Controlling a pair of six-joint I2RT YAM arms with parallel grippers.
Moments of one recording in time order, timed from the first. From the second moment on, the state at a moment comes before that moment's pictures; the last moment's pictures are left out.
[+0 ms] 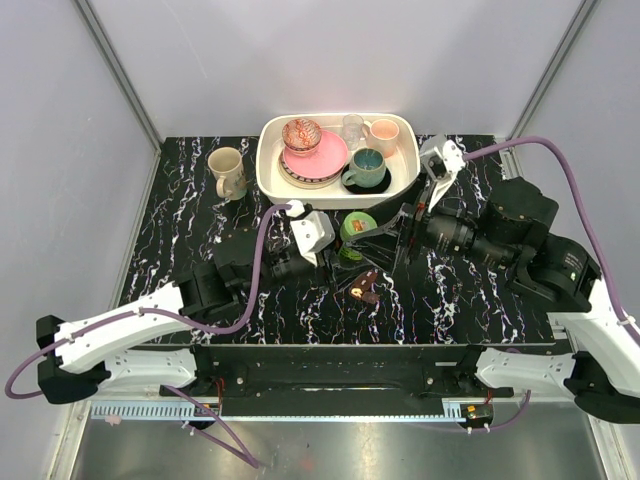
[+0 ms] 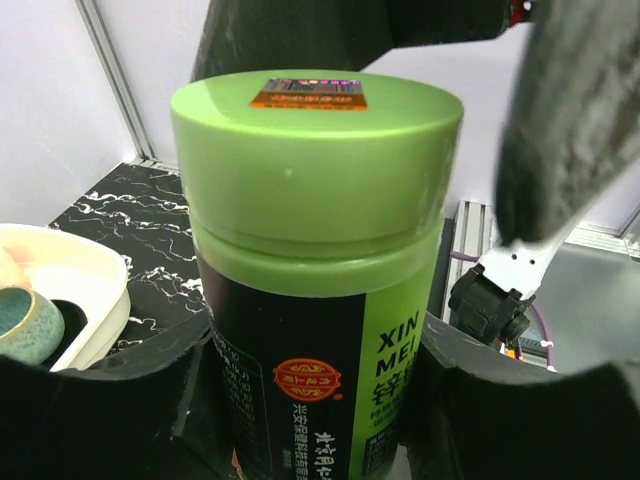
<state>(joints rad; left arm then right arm) -1.18 1.03 1.10 0.02 0.08 0.00 0.99 1.04 1.63 -0.62 -0.15 0.30</state>
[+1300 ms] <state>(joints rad) -1.18 1.07 1.11 -0.03 -0.04 -0.03 0.99 1.10 1.61 -0.86 0.05 0.26</state>
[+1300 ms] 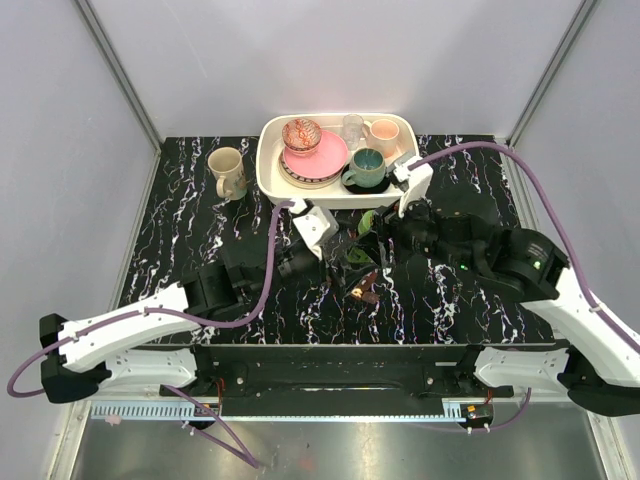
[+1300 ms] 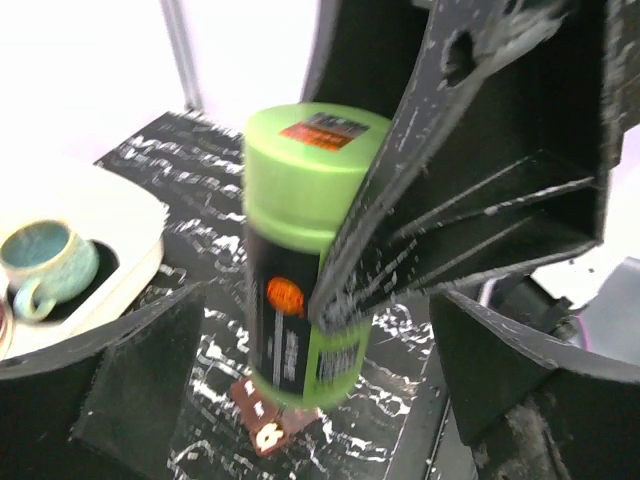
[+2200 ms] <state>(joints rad) -1.18 0.89 0.77 -0.12 -0.34 -0.35 0.55 1.33 0.77 -0.04 0.54 0.35</state>
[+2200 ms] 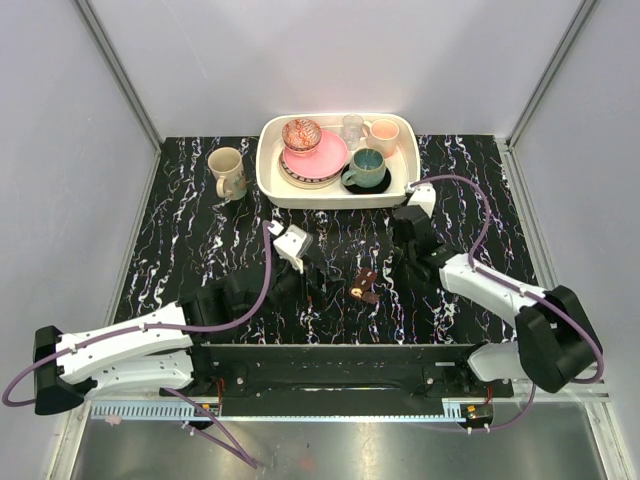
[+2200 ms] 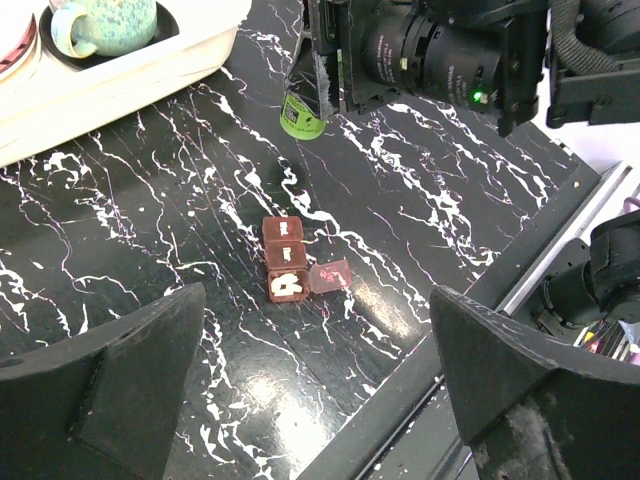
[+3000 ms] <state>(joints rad) -1.18 0.86 0.70 -0.11 -0.34 -0.38 0.55 1.47 0.62 0.25 0.61 0.40</state>
